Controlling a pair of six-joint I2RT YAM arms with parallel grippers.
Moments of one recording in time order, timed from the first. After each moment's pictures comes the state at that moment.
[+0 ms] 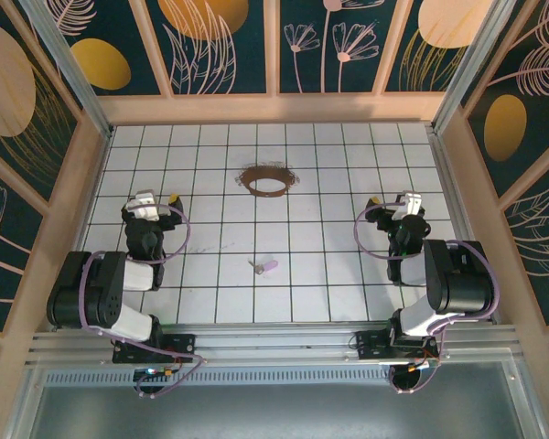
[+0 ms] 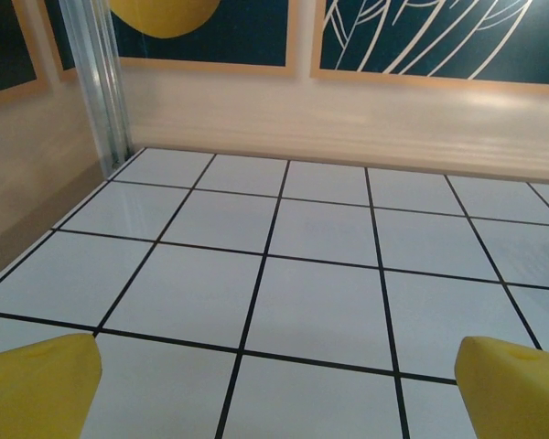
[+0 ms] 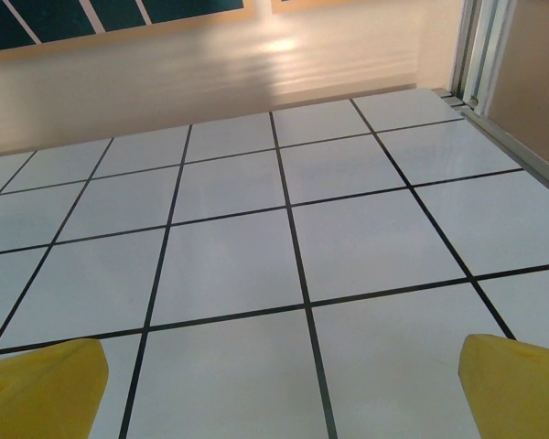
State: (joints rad) left arm -0.01 1.48 0.23 1.14 -0.13 -0.08; right arm -0.03 1.53 0.22 1.11 0.00 0.12
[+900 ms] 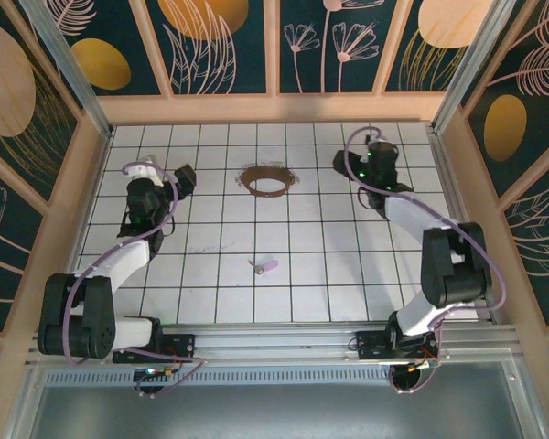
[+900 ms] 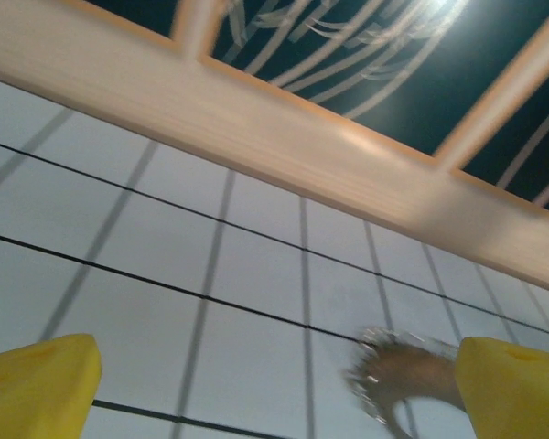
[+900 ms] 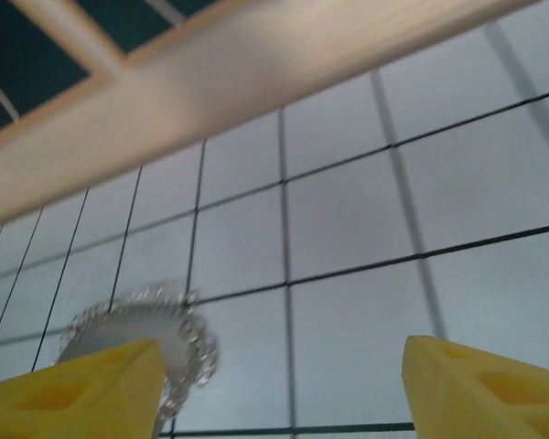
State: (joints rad) left arm -0.11 1.32 0.60 0.49 0.01 -0.47; right arm 0.23 1.63 1.00 0.13 -0.10 0.48
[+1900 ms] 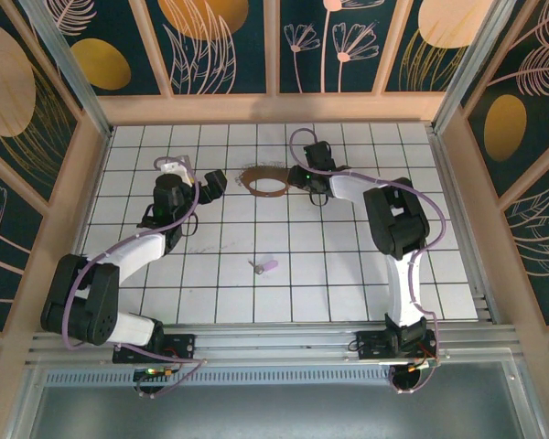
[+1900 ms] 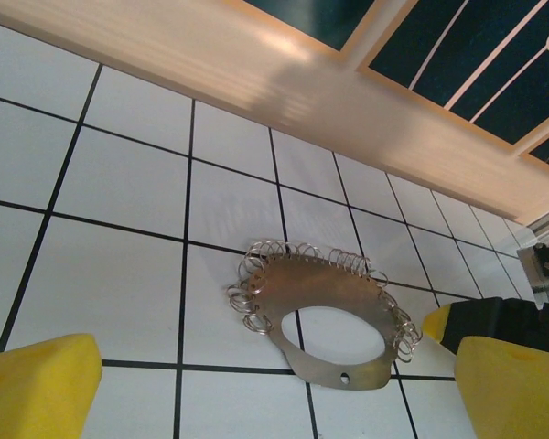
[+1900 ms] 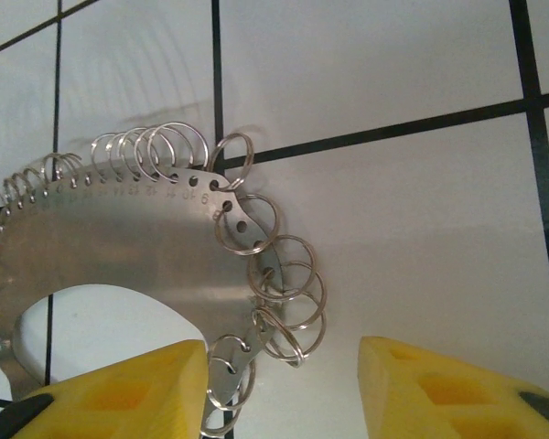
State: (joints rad) left arm -0.27 1.42 0.67 0.43 0.07 -0.55; right arm 0.44 2.13 1.43 -0.14 -0.08 0.60
